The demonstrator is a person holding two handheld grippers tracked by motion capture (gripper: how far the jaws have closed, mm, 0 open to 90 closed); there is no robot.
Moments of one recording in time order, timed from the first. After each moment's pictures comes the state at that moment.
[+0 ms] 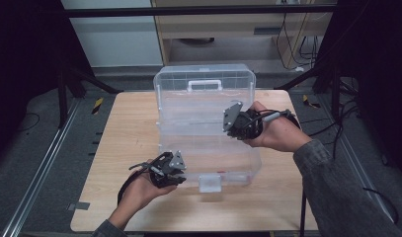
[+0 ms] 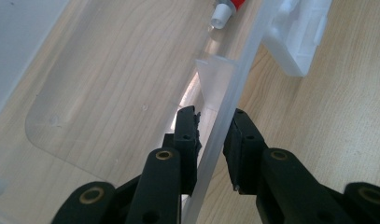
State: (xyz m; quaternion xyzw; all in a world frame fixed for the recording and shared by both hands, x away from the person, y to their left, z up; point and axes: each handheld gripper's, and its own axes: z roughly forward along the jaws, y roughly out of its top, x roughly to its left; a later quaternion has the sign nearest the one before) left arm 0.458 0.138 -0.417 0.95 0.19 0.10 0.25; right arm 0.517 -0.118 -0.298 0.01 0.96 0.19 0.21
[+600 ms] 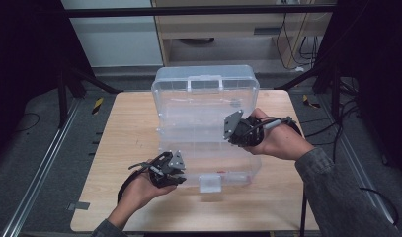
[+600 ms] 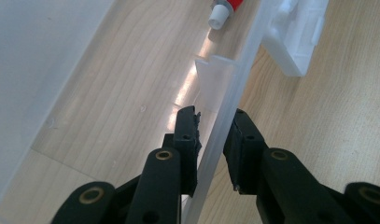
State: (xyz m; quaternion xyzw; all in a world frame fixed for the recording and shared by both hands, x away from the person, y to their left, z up) left arm 0.462 0.140 -0.417 0.95 0.16 0.10 0.25; right arm 0.502 -0.119 -0.306 0.01 0.96 0.18 0.21
